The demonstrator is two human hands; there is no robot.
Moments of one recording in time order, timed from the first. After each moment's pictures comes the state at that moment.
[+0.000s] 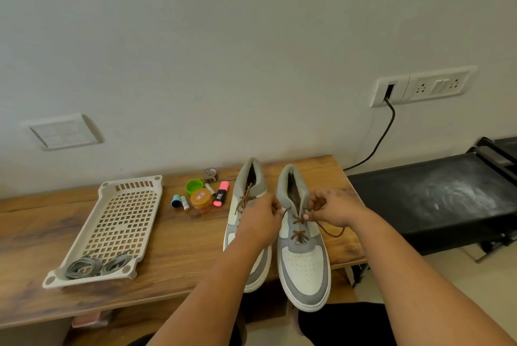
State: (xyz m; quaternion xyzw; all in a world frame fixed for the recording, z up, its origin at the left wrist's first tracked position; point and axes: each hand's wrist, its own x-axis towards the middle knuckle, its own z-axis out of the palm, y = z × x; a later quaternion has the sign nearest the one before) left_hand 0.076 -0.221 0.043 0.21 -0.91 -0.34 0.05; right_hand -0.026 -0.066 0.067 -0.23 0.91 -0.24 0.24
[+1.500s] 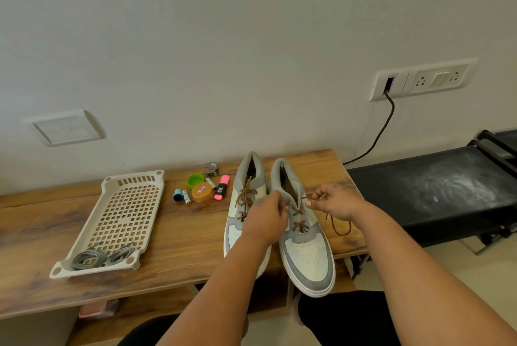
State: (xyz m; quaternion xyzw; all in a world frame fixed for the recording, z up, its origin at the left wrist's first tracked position) left_hand 0.072 -0.214 0.016 0.16 -0.94 -0.30 0.06; right_hand -0.030 -0.056 0.054 -0.20 0.89 -0.31 0.26
